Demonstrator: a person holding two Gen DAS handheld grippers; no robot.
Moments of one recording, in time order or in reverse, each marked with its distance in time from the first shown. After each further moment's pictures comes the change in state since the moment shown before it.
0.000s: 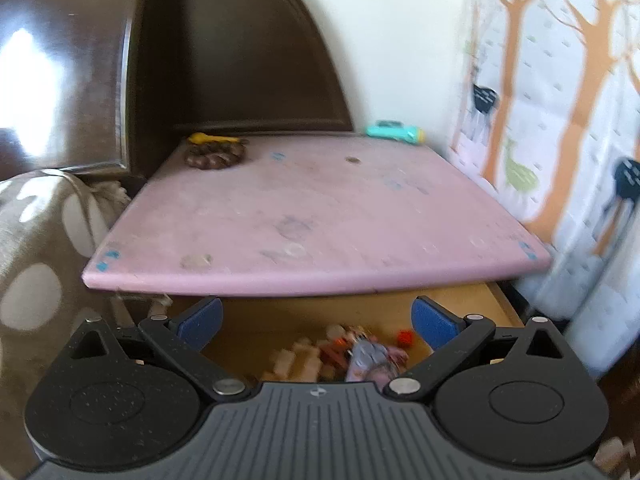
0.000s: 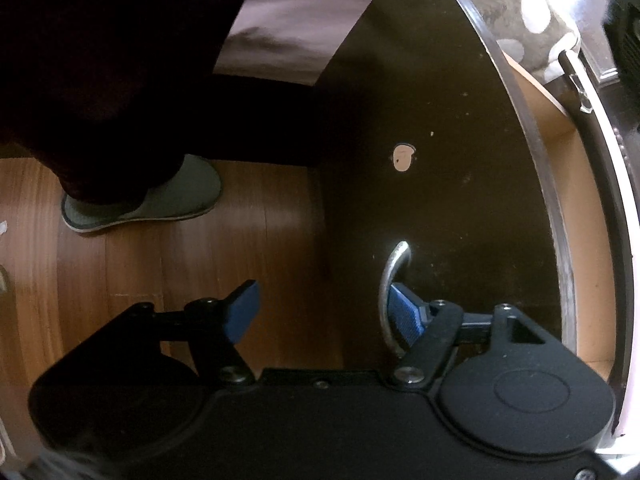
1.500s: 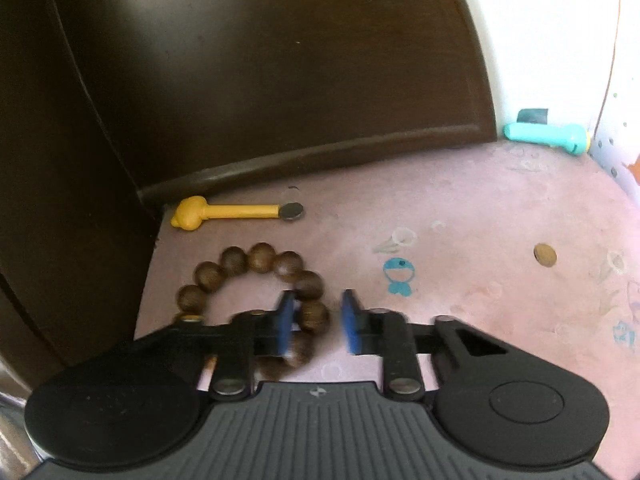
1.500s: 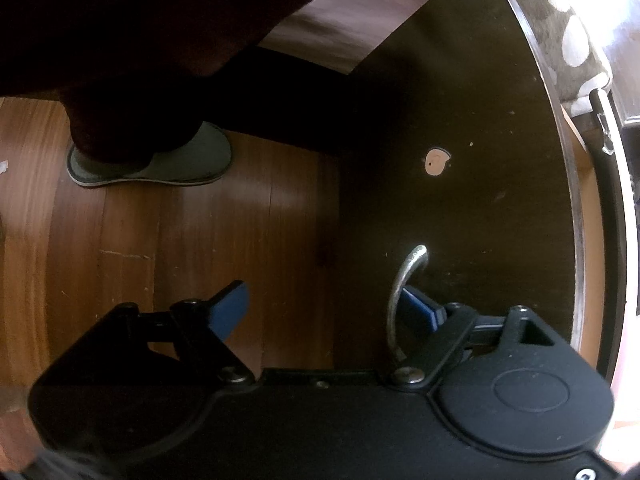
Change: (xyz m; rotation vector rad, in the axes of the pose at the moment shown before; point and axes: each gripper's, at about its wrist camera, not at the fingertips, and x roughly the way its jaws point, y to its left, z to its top) left arm 0.269 0.067 0.176 0.161 0.241 0.090; right arm 0.008 0.019 0.001 -0.157 0.037 -0.012
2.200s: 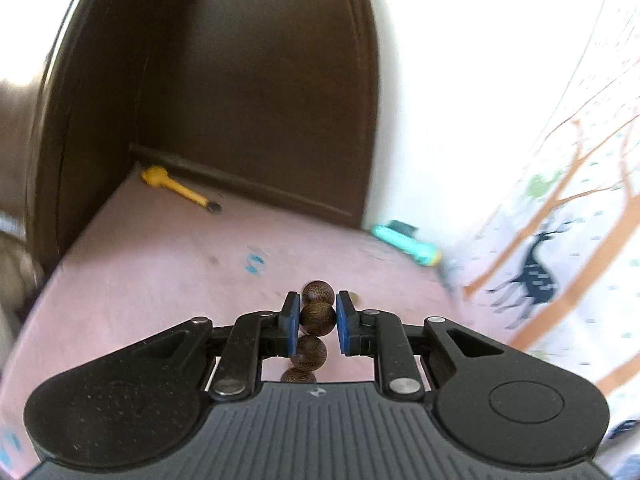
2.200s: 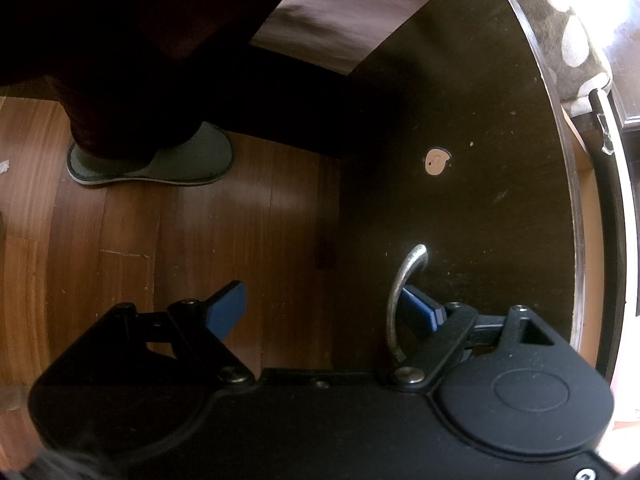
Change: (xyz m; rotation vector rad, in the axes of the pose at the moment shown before) left arm -0.139 -0.008 -0.060 -0.479 -0.218 -0.362; right arm 0.001 -0.001 0.000 -0.004 -0.001 0.000
